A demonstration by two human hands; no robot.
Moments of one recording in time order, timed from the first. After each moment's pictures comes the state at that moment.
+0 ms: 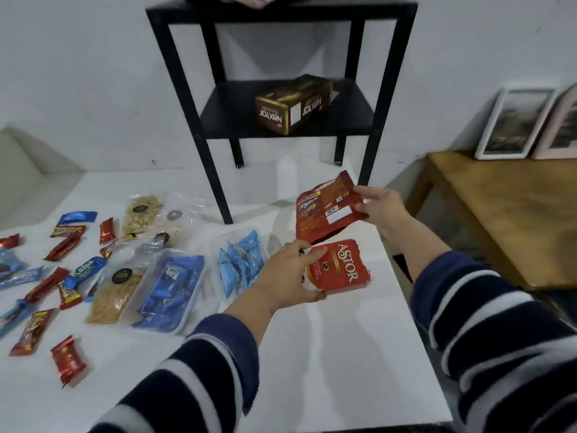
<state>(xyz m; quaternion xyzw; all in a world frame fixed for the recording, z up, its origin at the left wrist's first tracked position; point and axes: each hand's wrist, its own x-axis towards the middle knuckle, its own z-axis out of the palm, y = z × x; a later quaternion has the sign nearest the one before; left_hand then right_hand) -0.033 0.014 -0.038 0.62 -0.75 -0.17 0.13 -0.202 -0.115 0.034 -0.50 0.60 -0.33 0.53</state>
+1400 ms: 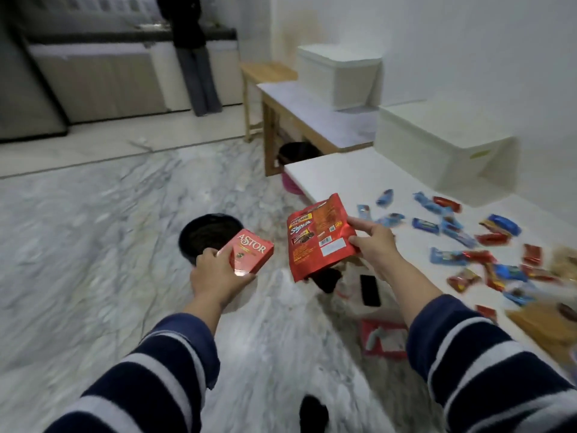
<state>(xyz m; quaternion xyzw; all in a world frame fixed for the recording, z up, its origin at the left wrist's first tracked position) 0.337 0.735 -0.033 0.98 0.06 -0.01 0.19 0.338 0.448 0.015 -0.74 0.19 -0.01 0.64</state>
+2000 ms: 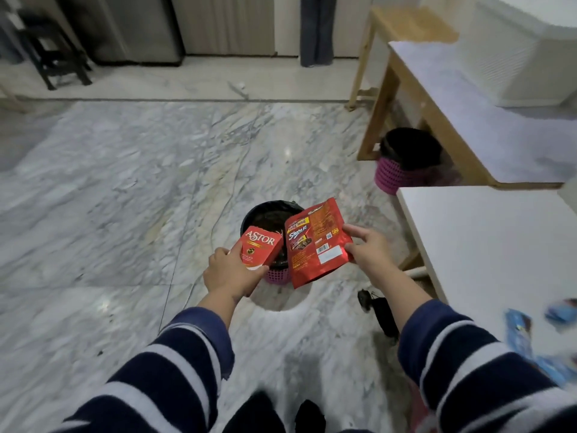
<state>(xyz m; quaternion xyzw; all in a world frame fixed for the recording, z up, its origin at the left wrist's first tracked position) 0.535 0.841 -0.099 0.92 0.31 -0.08 0.24 0.636 0.608 -0.073 -0.77 0.10 0.18 0.61</state>
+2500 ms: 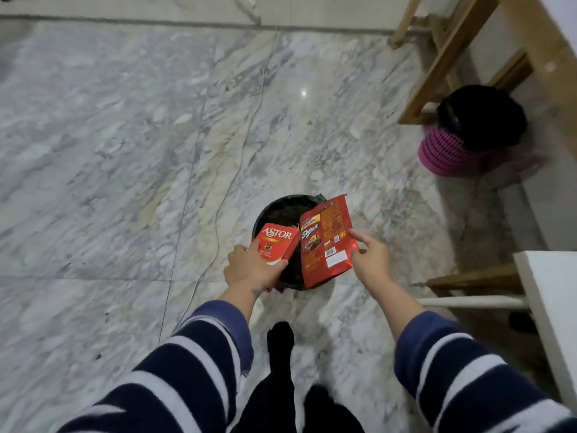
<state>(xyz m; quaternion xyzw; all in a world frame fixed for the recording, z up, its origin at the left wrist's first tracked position) 0.753 0.949 -0.215 0.86 0.36 -0.21 0.29 0.833 0.745 -0.209 -0.85 0.13 0.20 0.48</state>
